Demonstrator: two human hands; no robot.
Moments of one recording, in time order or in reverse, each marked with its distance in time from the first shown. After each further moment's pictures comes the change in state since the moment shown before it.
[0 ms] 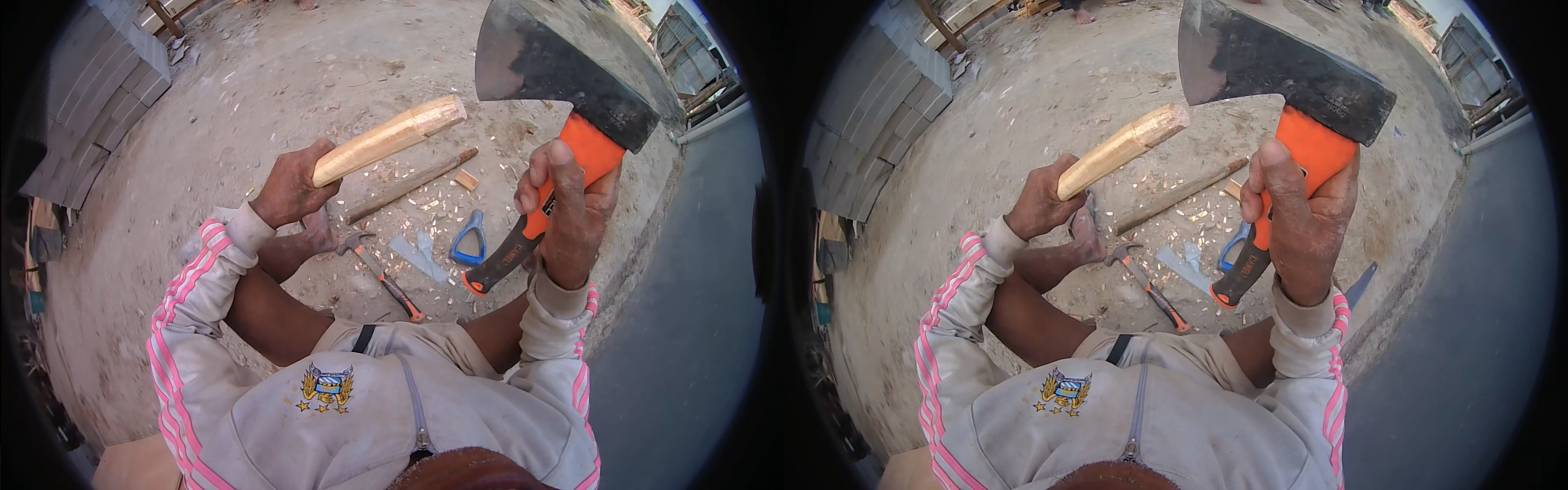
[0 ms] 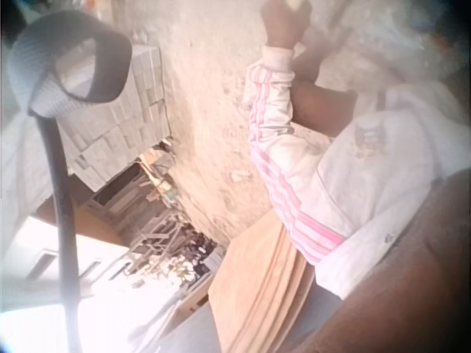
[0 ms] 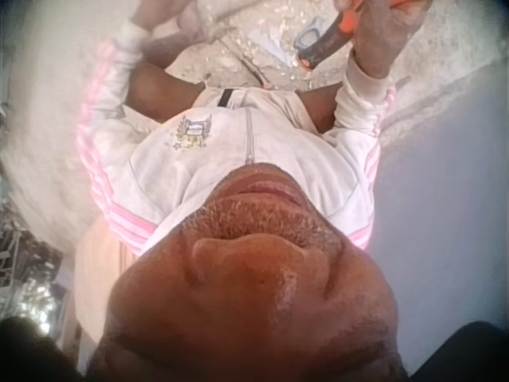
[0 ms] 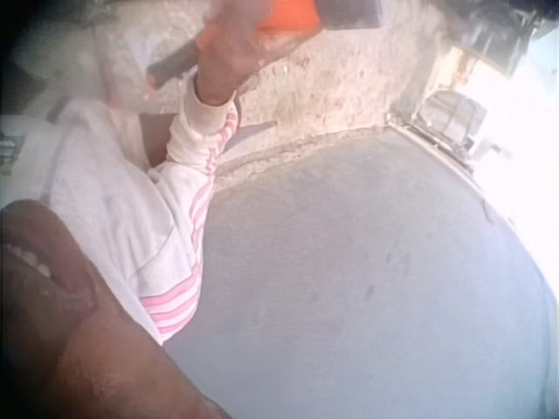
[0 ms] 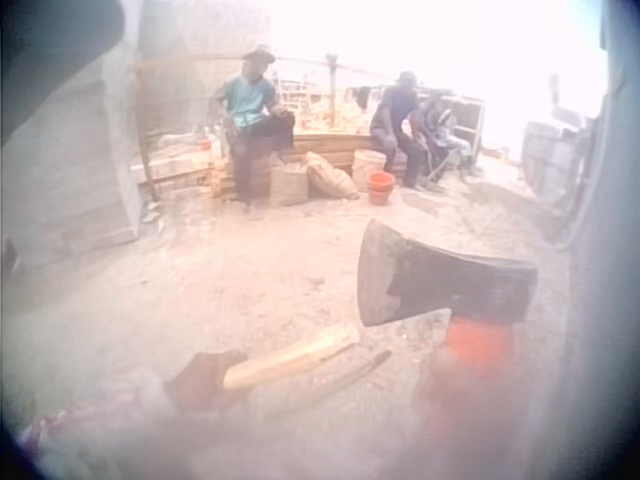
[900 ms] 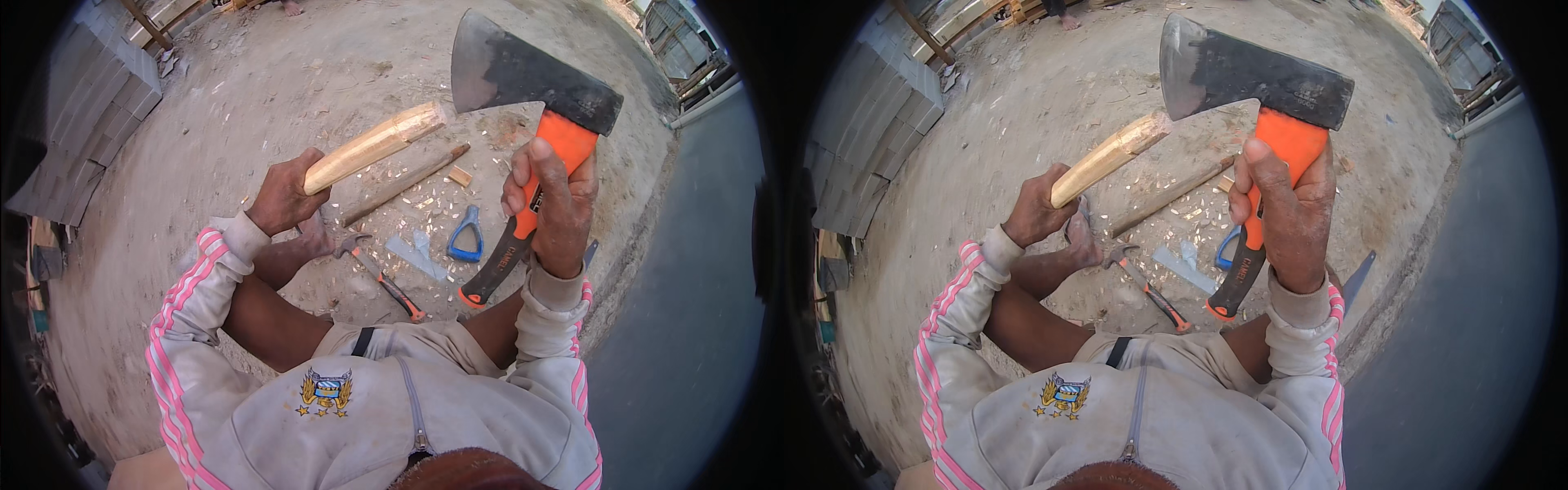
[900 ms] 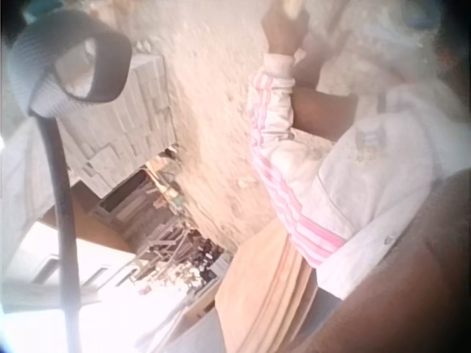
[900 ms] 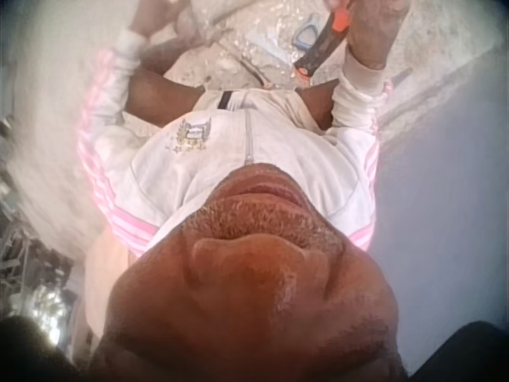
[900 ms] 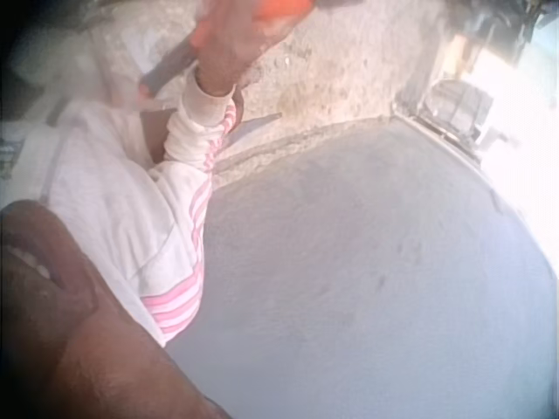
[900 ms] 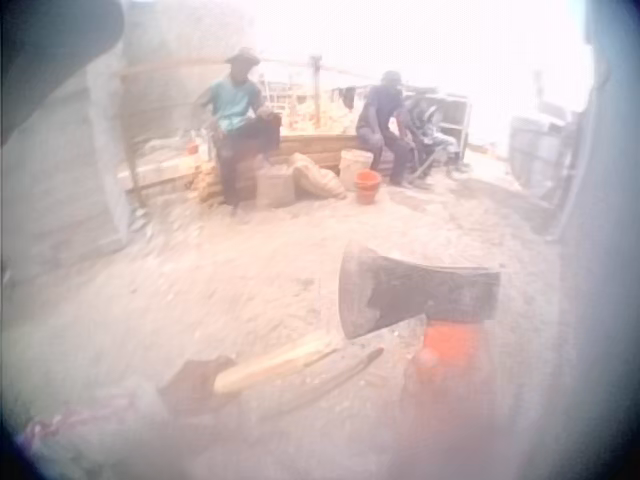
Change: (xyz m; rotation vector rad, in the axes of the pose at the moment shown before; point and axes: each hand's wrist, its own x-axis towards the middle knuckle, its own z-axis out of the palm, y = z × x) left_hand -0.005 -0.004 0.003 -0.005 -0.016 -0.002; right_hand -0.004 0.001 -0.009 -0.055 -0.010 0.142
